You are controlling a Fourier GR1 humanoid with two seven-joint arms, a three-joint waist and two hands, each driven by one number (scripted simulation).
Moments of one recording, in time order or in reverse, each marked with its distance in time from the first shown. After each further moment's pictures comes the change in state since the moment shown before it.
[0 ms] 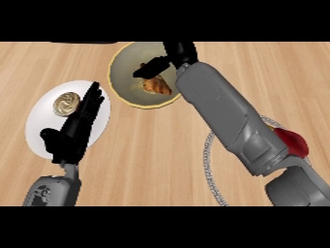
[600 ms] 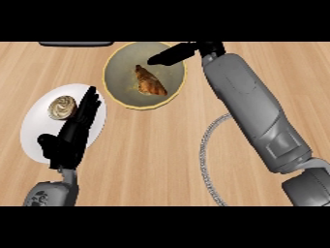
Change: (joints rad) left arm 0.040 -0.004 0.004 -0.016 -0.008 0.007 -0.008; right arm 0.075 -0.081 -0.180 -0.110 -0.137 0.145 -0.012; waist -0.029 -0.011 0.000
